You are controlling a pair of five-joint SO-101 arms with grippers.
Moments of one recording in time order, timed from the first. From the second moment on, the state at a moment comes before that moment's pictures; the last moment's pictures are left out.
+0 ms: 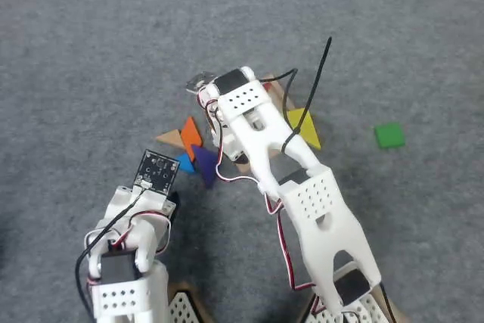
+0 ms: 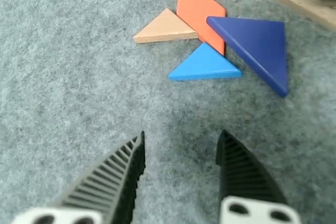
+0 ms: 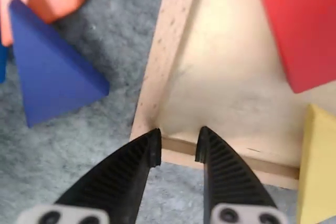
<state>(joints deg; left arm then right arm) -13.1 -103.1 96.9 69.4 -21.9 -36.7 54.2 -45.3 98.7 12.9</state>
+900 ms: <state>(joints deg) -13.1 -103.1 96.9 69.4 -21.9 -36.1 15.1 18.6 71.7 11.9</state>
